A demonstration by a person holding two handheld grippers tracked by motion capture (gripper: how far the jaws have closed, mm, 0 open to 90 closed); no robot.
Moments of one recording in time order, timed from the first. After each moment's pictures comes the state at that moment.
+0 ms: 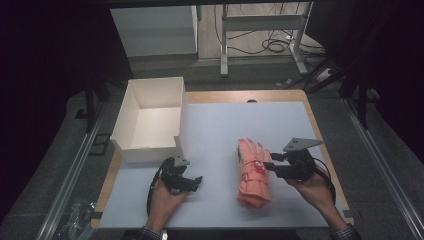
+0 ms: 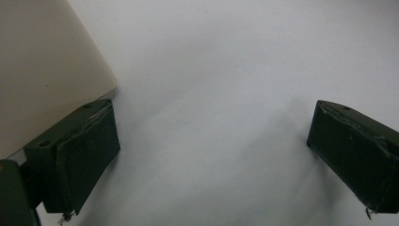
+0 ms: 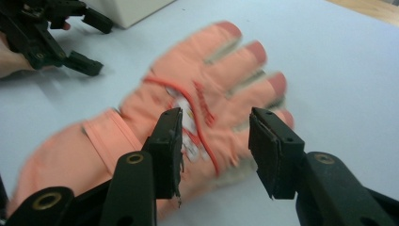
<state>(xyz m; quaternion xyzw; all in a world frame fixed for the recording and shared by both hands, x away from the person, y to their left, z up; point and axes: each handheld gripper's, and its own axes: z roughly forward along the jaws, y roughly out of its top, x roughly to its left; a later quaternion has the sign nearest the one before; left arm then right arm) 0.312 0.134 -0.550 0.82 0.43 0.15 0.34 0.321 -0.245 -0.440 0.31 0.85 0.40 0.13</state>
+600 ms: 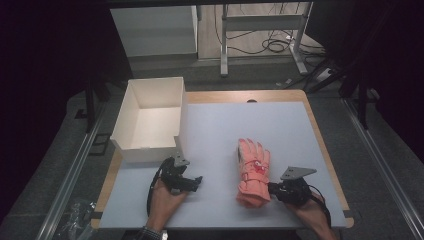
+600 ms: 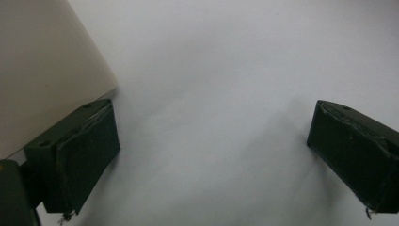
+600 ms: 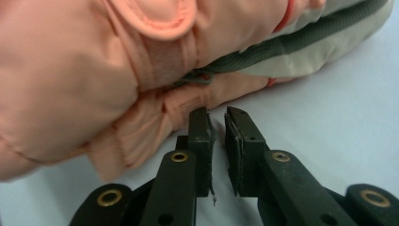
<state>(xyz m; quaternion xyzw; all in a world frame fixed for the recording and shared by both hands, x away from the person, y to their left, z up) 0.312 0.133 -0.550 0.82 0.43 0.15 0.34 0.292 -0.255 -0.526 0.31 0.87 0.38 0.09</state>
